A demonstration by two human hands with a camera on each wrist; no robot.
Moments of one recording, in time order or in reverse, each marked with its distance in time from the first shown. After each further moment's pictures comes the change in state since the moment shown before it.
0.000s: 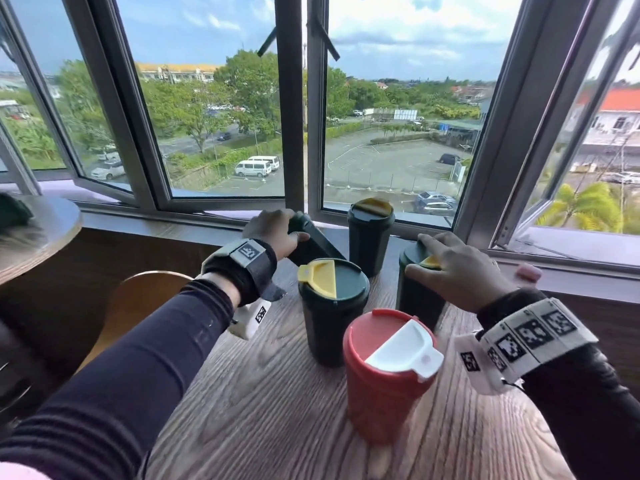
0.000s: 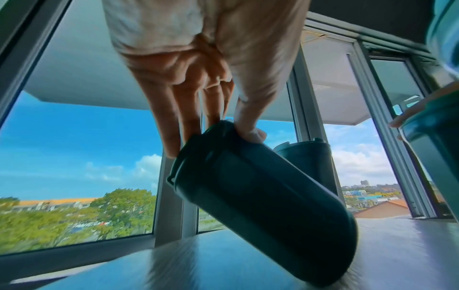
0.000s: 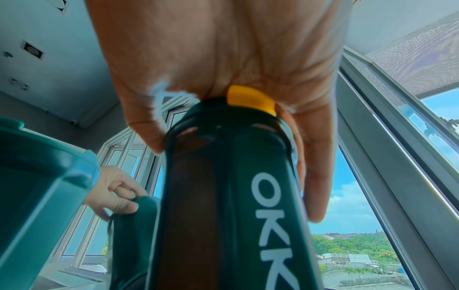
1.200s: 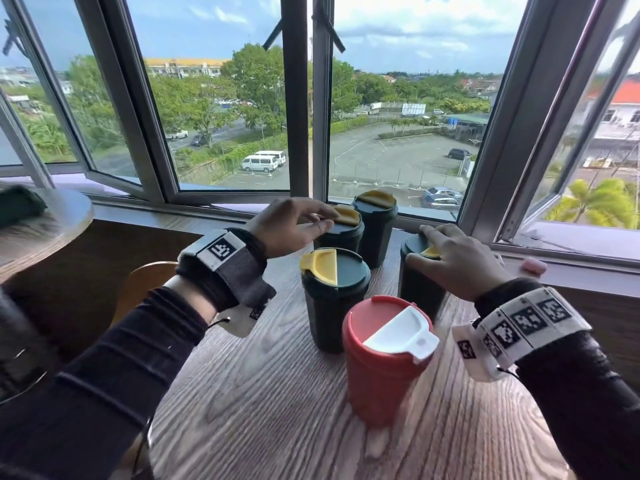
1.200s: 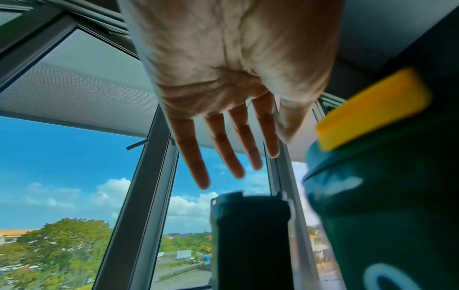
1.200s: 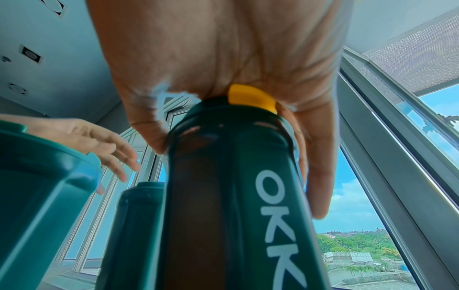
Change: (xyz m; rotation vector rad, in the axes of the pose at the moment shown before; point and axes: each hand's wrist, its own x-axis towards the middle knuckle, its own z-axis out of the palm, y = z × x) left_hand -0.044 0.024 -0.040 -0.395 -0.054 0.406; right_hand 0.000 0.001 0.002 -0.002 0.025 -0.002
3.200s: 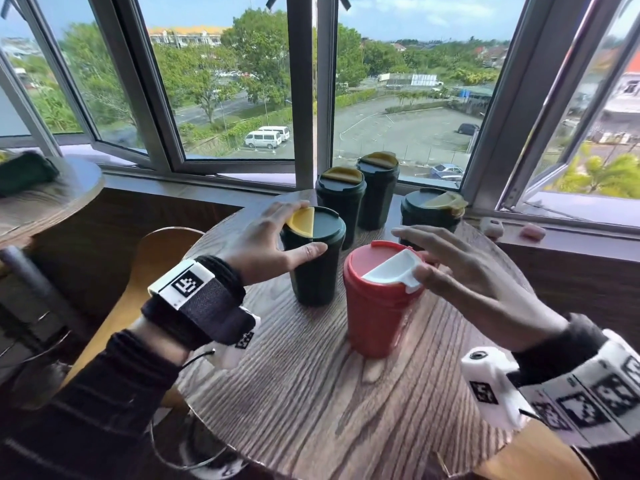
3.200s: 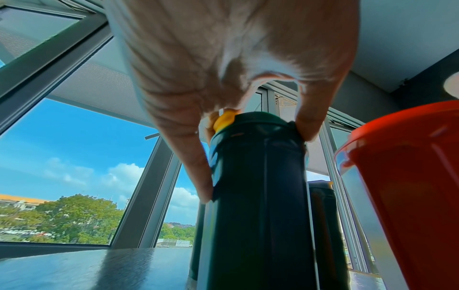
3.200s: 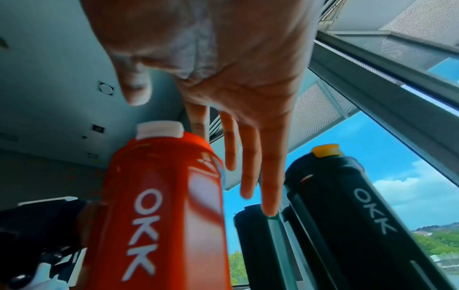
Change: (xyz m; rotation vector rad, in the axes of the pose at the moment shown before) left_hand -0.099 0.031 0.008 0.016 -0.070 -0.260; right_hand -0.120 -0.009 -0.004 0.660 -0.037 -0.526
